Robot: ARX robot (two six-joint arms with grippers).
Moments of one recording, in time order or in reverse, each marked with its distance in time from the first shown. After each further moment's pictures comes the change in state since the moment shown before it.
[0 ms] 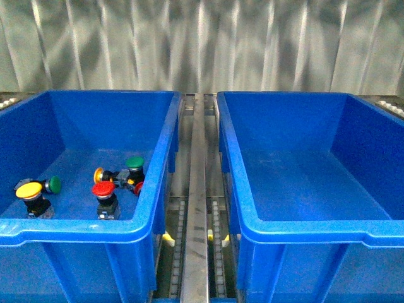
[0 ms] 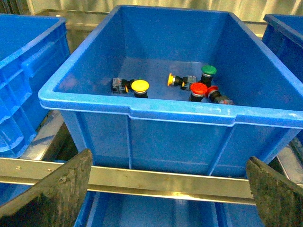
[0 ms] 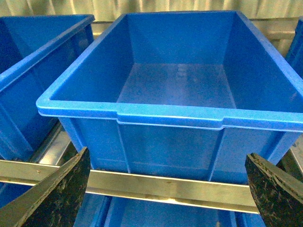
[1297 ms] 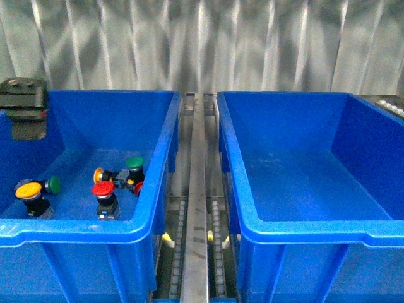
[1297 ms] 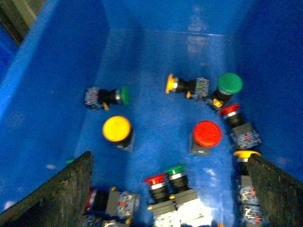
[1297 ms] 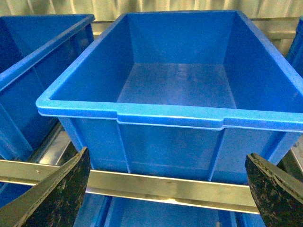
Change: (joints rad) left arm -0.151 1.479 1.042 0.054 -0.196 -0.075; right arm 0.000 0.000 0.000 0.000 0.000 0.000
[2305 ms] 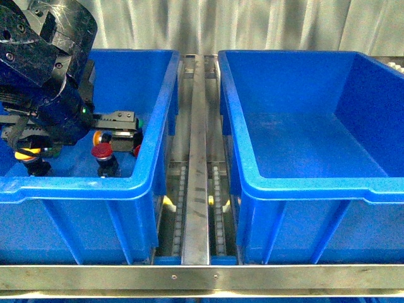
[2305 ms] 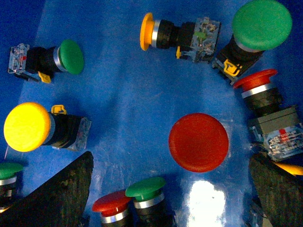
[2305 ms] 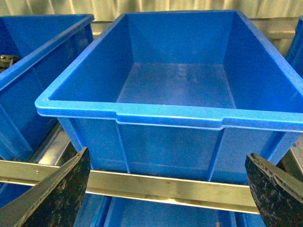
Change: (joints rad) left arm -0.078 0.510 0.362 -0.124 -0.129 -0.083; right arm 0.000 0.000 0.000 0.000 0.000 0.000
